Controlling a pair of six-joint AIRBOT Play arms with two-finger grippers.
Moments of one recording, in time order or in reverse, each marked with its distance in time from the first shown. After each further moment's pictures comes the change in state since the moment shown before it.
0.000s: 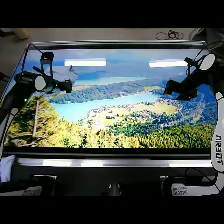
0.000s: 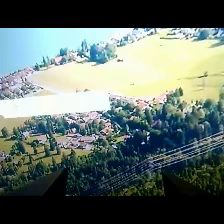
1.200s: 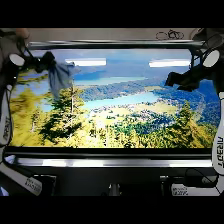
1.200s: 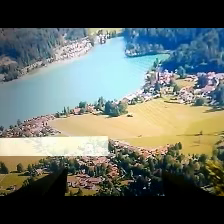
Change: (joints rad) left arm 0.283 -0.349 0.534 -0.616 0.019 0.162; right arm 0.000 0.030 0.042 0.014 -0.133 -0.075
